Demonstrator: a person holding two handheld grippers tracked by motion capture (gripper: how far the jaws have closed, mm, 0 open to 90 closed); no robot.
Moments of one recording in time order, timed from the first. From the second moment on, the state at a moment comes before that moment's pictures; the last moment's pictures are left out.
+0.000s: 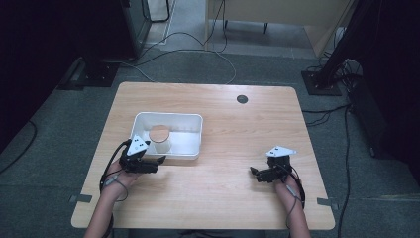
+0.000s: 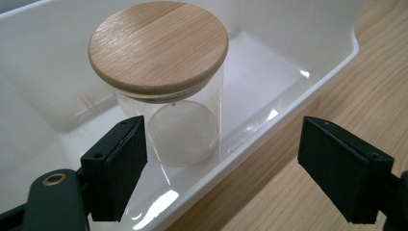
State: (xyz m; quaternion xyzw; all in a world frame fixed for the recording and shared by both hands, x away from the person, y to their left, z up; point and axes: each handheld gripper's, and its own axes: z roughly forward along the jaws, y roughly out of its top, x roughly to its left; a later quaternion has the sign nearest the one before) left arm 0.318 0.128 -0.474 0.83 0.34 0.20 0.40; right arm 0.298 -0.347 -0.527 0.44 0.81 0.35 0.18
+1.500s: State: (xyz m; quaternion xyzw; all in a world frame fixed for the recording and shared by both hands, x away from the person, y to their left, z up) left arm 0.308 0.168 -0.471 0.85 0.31 0.14 0.41; right arm 0.299 -0.347 -0.527 0.44 0.81 0.35 0.18
